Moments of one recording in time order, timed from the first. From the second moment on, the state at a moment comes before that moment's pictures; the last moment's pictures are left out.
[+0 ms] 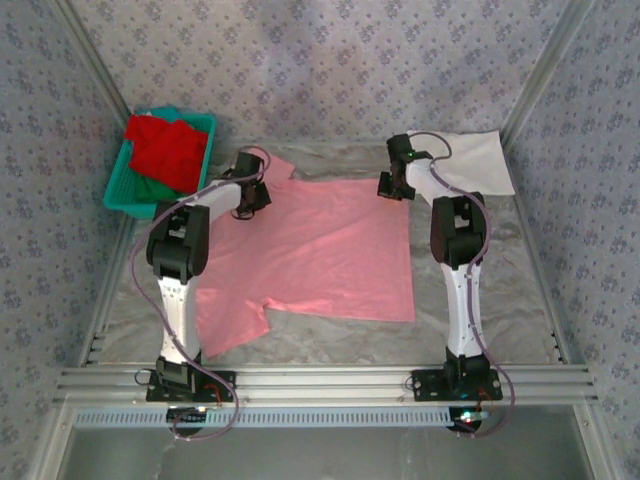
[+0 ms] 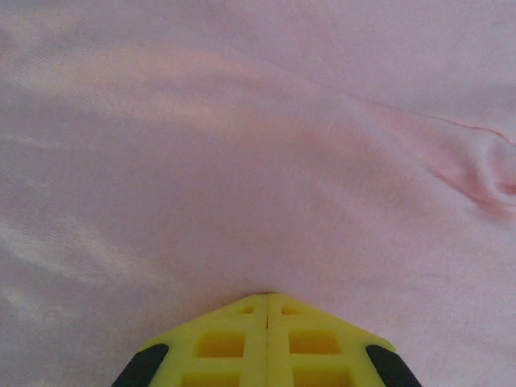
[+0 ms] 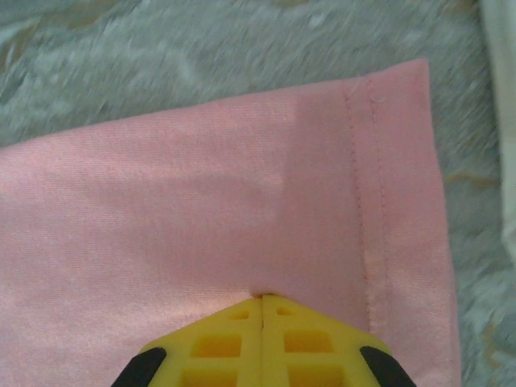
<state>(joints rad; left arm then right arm) -0.27 2.22 1.63 -0.42 -0.07 -0.59 0.18 2.41 2.02 -0.77 0.03 0.36</state>
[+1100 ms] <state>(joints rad) -0.27 1.11 0.69 -0.67 -0.17 -0.71 0.45 1.26 0.62 -0.18 -0.02 0.28</state>
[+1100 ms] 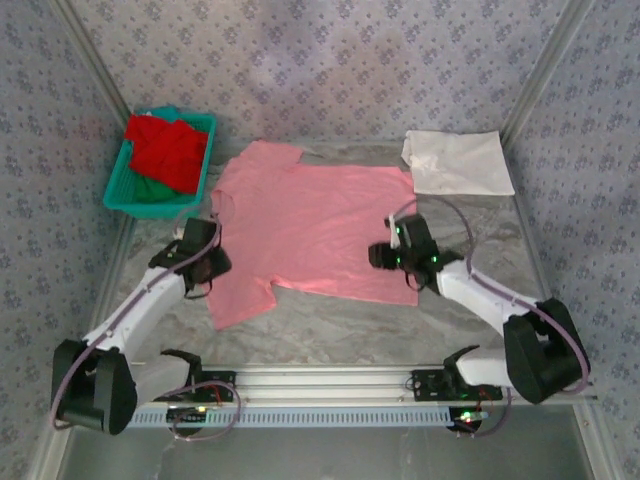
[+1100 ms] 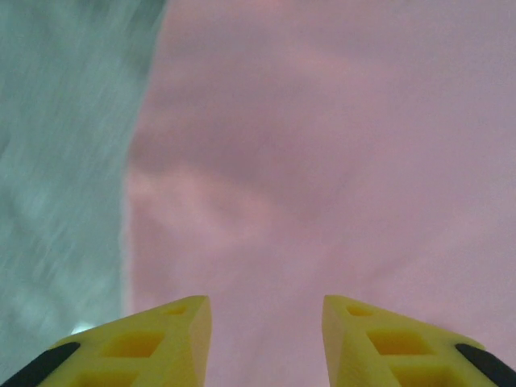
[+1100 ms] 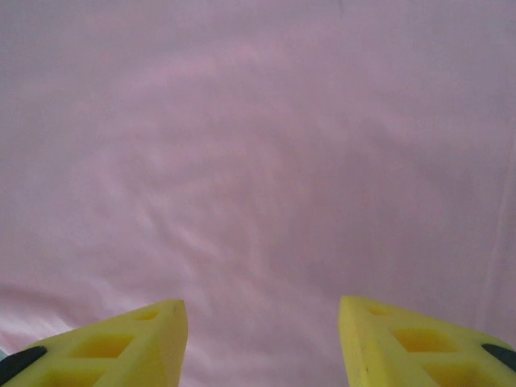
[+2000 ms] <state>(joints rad) -0.35 1.01 0.44 -0.86 -0.06 -0.93 0.74 1.12 0.37 0.23 0.28 0.07</state>
